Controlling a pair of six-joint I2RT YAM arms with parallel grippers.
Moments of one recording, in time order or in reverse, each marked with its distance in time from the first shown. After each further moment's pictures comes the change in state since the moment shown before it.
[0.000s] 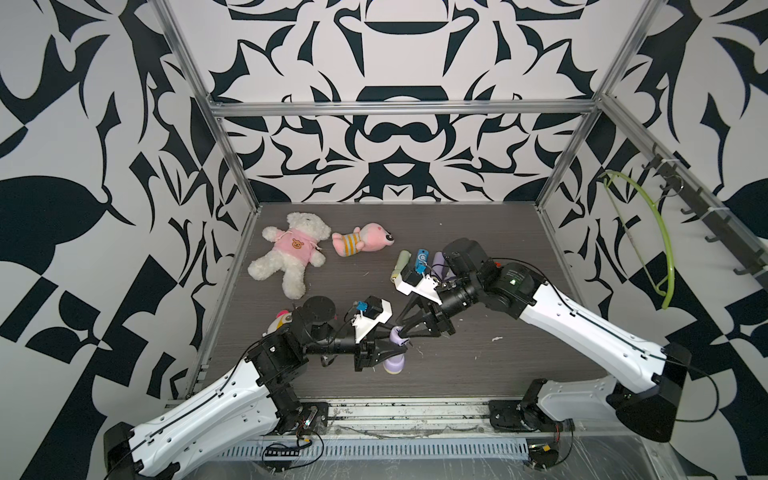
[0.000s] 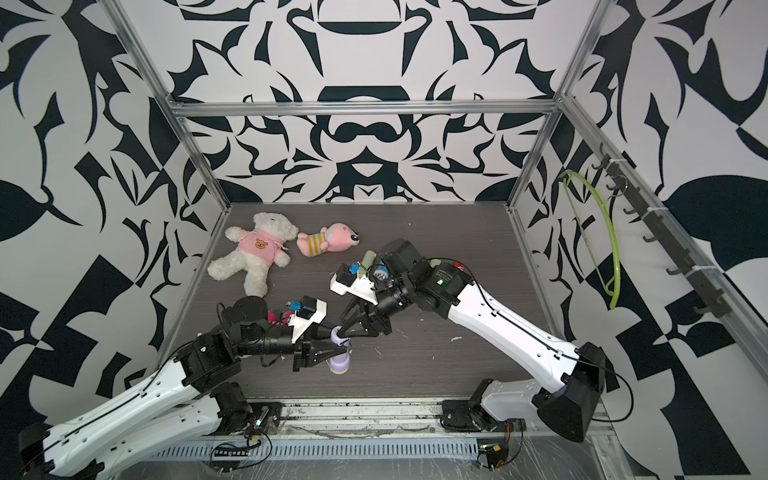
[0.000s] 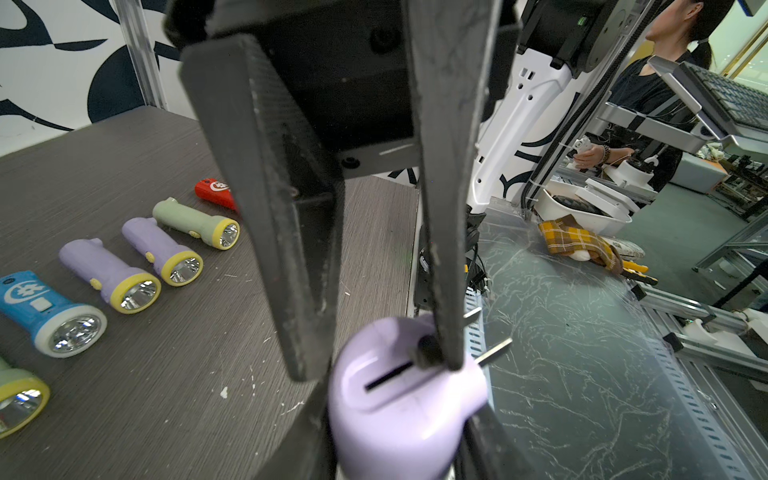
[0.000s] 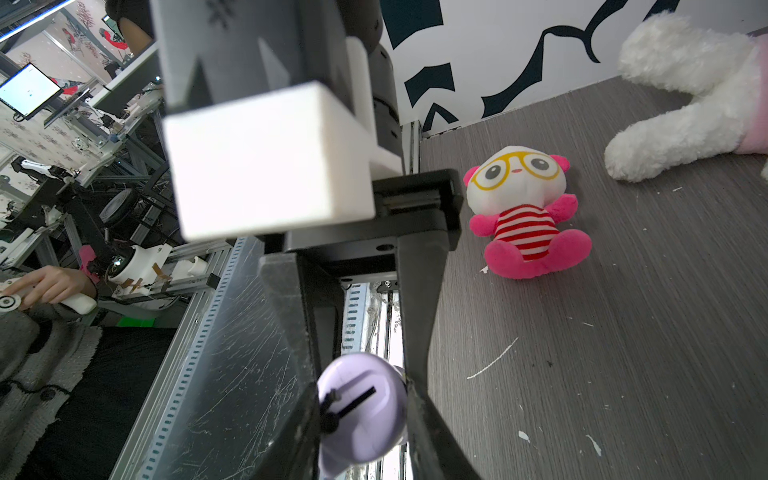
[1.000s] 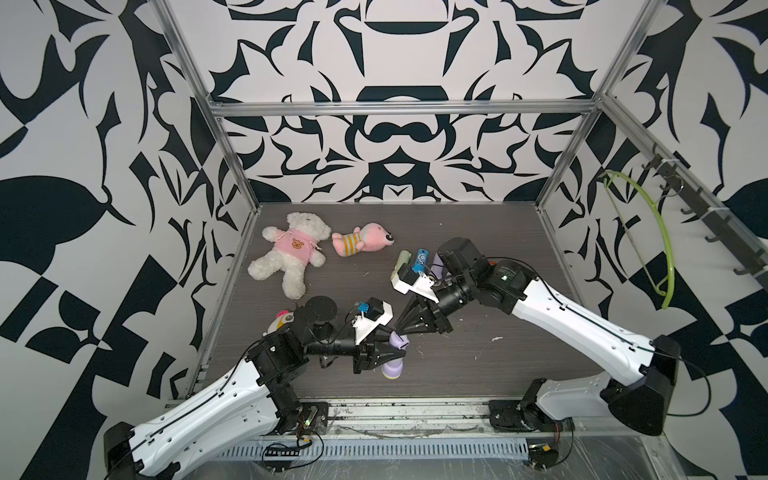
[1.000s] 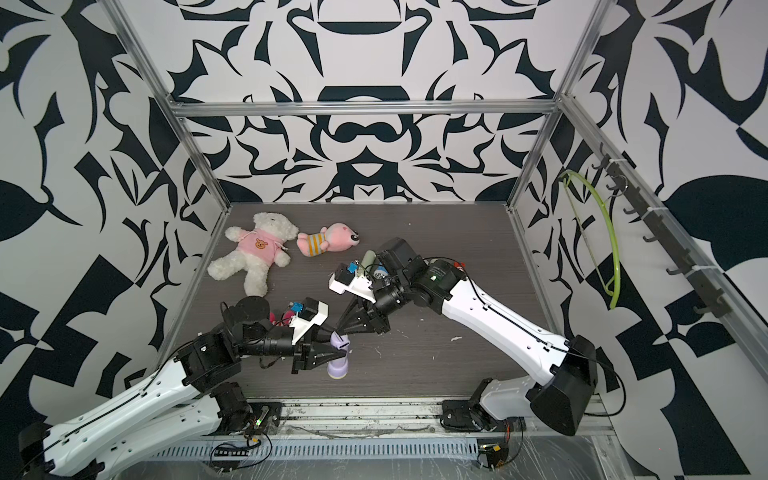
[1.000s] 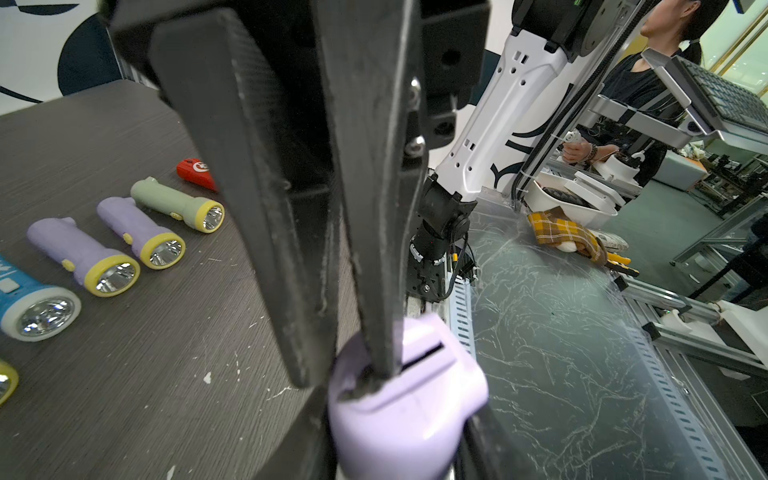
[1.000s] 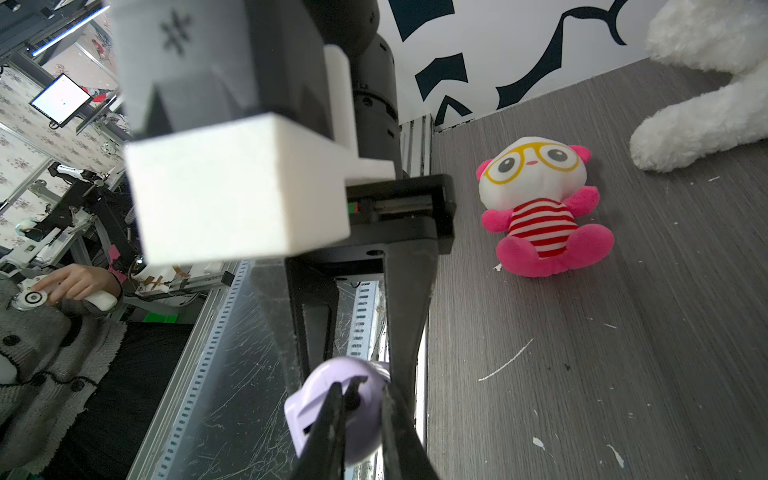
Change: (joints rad) left arm 0.003 0.002 0.002 -0.040 0.029 -0.011; right arm -0.010 0.046 0.000 0.002 -0.051 -0.012
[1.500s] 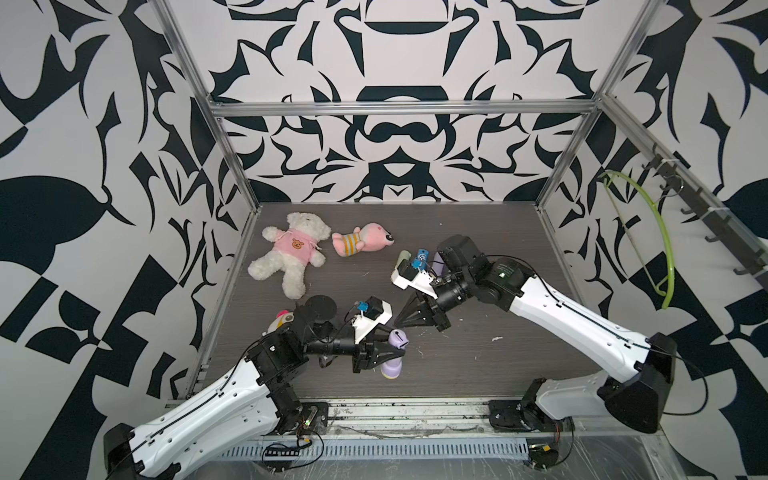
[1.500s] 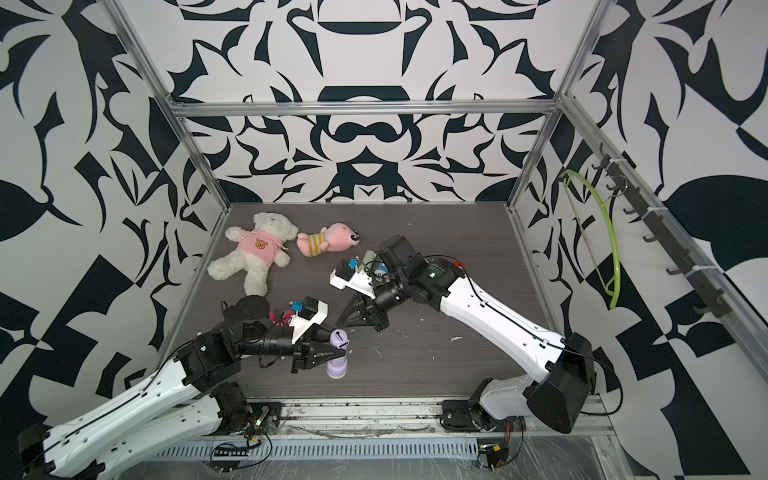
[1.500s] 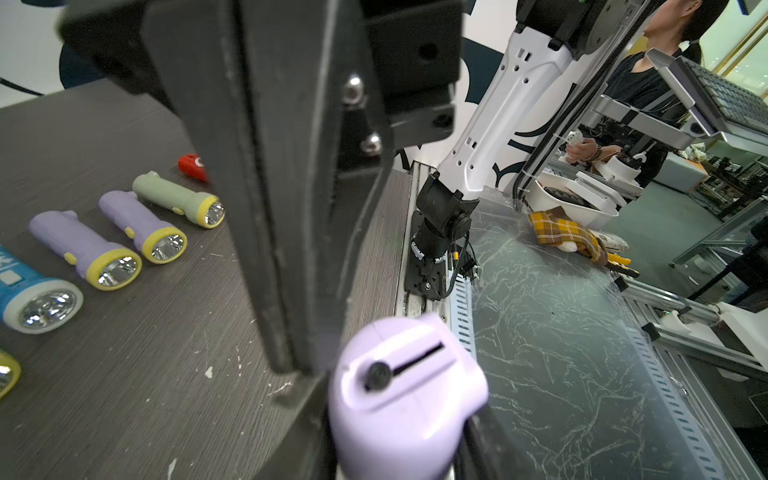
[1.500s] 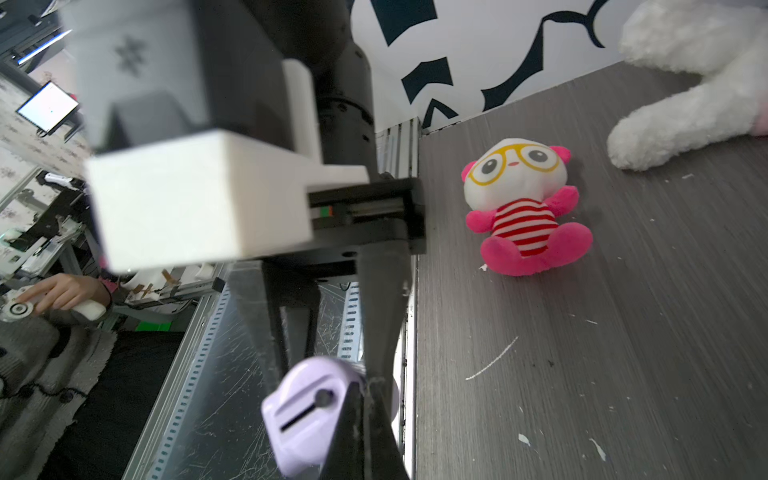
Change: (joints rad) left arm 0.005 -0.002 0.002 0.004 0.010 0.000; right arm -0.053 0.018 0.004 0.017 0.023 0.017
